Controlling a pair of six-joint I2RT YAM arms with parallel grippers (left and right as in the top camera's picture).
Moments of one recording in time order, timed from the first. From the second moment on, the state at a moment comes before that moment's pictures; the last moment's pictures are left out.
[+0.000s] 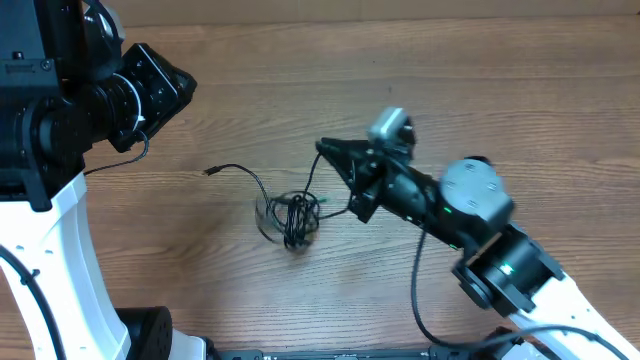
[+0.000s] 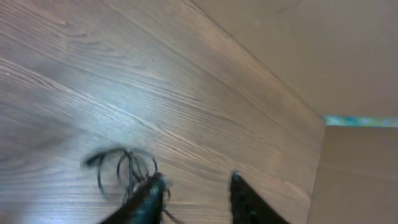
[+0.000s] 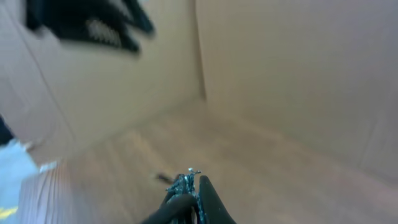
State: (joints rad) left arm -0.01 1.66 2.49 -1.69 0.29 -0.70; right arm 0.70 1.05 0.99 0.02 -0.23 0.14
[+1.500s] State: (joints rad) left arm -0.12 1.66 2.22 -1.69 0.44 -0.44; right arm 0.70 1.11 1.01 0.44 -0.02 0.30
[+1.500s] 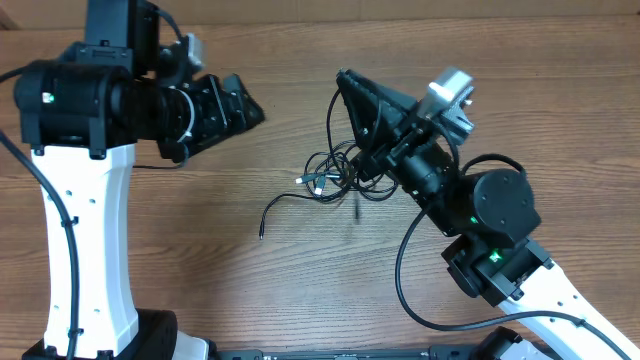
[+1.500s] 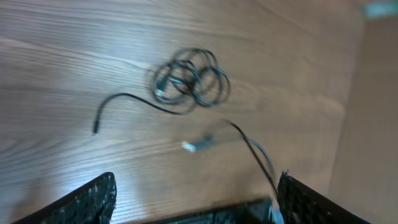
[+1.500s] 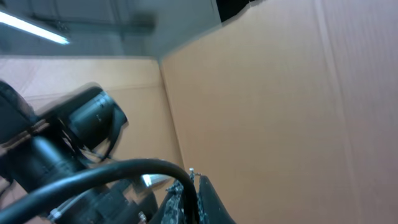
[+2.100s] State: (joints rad) left arm -0.30 1.66 2.22 -1.68 0.57 0.02; right arm 0.70 1.13 1.01 0.38 0.00 0.46
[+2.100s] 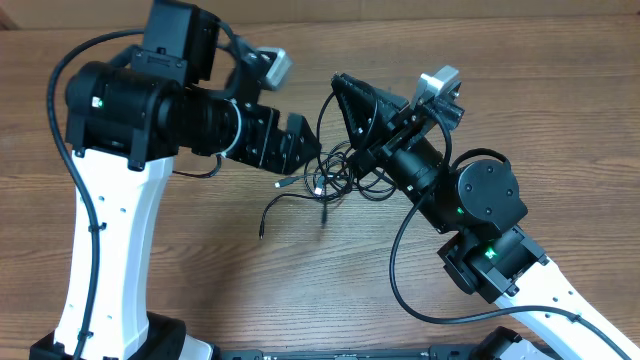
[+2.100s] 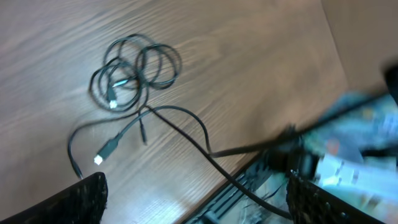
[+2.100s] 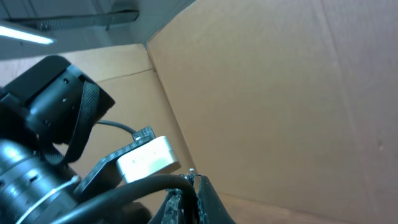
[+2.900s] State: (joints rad) left arm -0.33 1.66 2.22 -1.54 0.62 0.31; right arm 0.69 1.13 1.01 0.37 -0.04 0.73
